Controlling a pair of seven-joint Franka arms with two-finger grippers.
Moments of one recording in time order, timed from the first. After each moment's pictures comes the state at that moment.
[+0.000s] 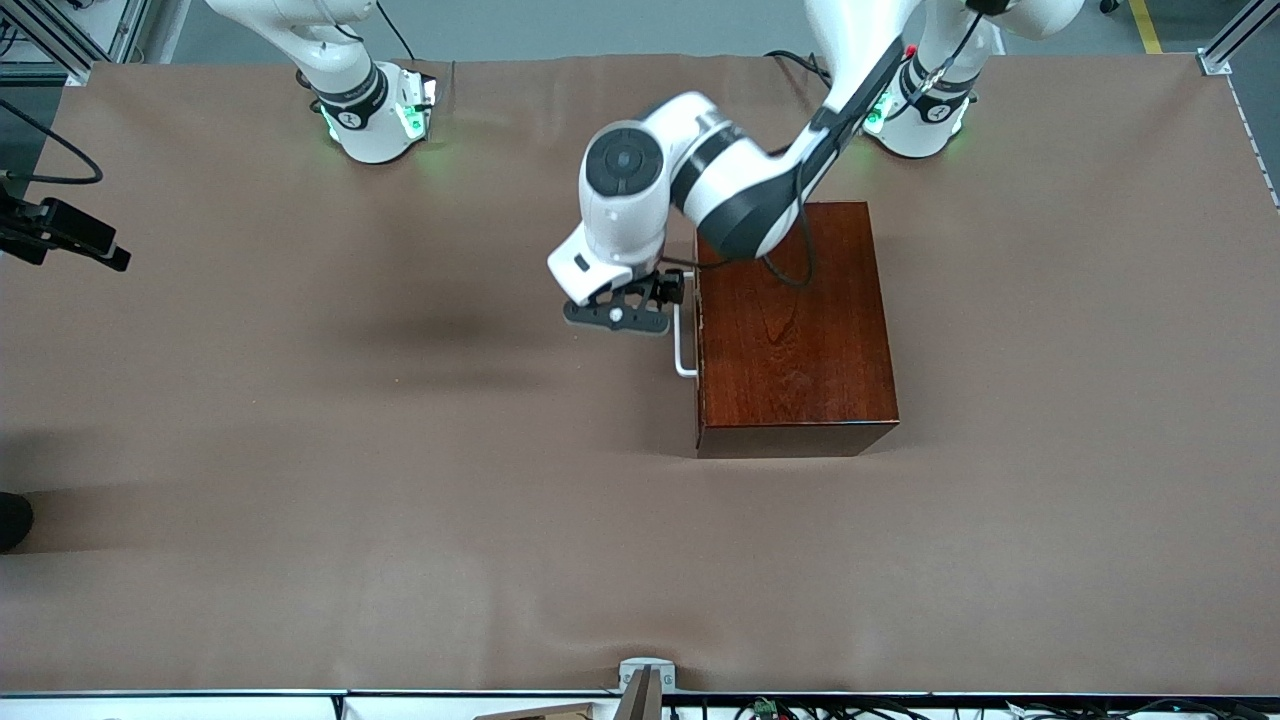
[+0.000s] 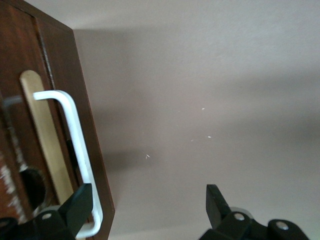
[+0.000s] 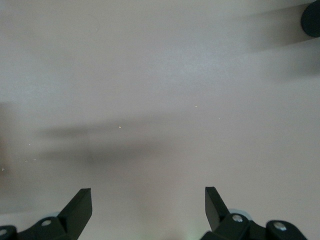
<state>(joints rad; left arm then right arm) -0.73 0.66 -0.15 -1.30 0.01 1.91 -0.71 -0.05 -0.01 -0.05 -1.56 0.04 1.51 0.01</state>
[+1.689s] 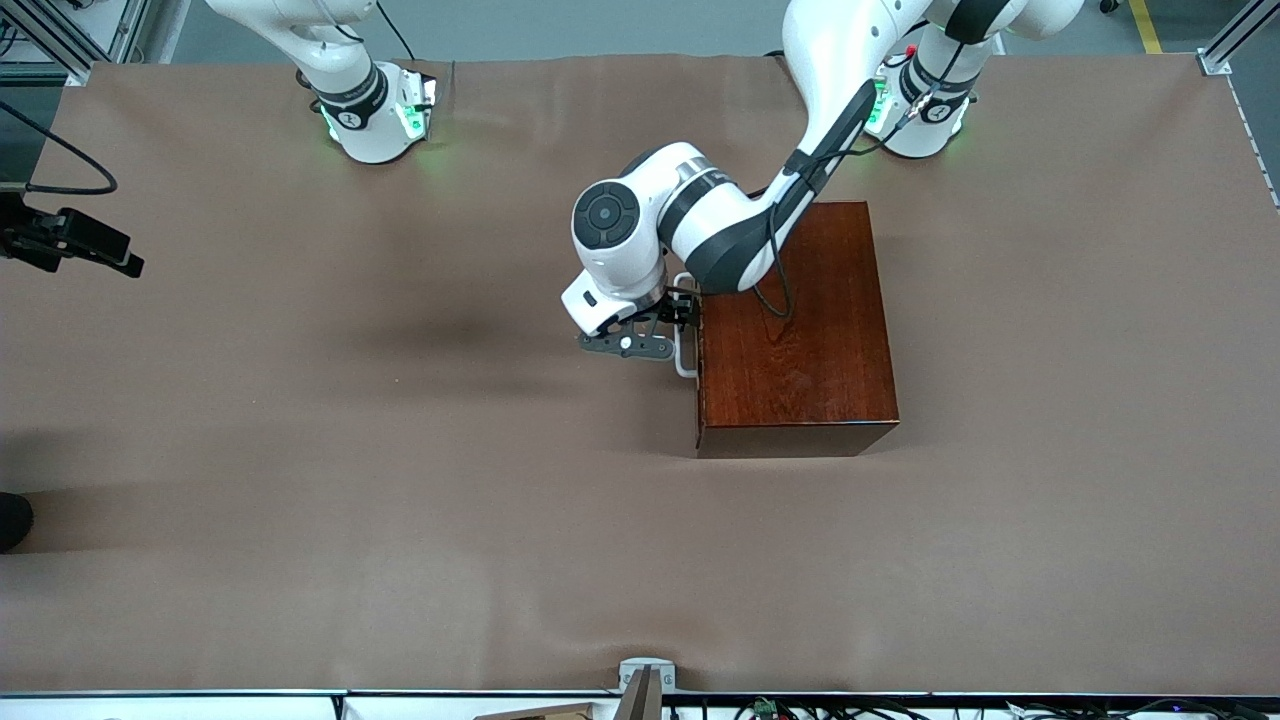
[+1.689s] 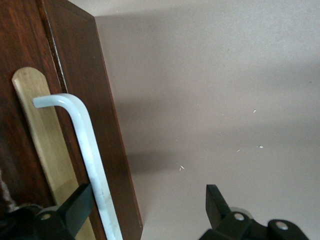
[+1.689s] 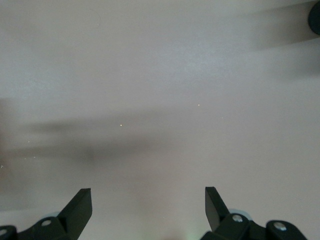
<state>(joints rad) -0.74 0.72 -0.15 -1.29 0.10 1.86 -0.74 -0.05 0.00 -0.04 -1.56 0.04 1.51 0.01</state>
